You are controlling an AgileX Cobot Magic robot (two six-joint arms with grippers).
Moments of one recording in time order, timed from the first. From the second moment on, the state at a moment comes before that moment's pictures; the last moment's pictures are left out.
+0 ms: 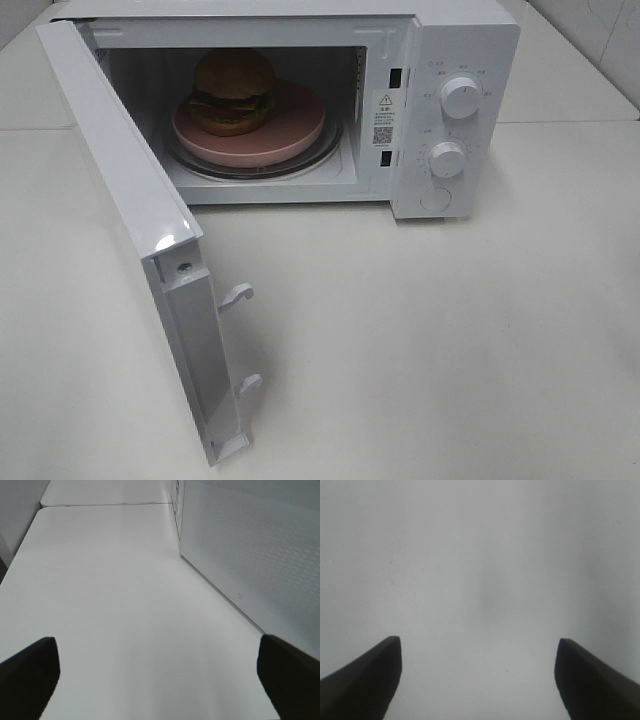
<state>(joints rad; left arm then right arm) 0.00 0.00 -0.51 -0.04 1.06 0.09 0.04 1.23 -0.81 -0.09 0.86 0.07</state>
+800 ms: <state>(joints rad) 0.00 0.00 -0.51 -0.04 1.06 0.09 0.04 0.55 -0.61 0.08 1.02 -0.08</state>
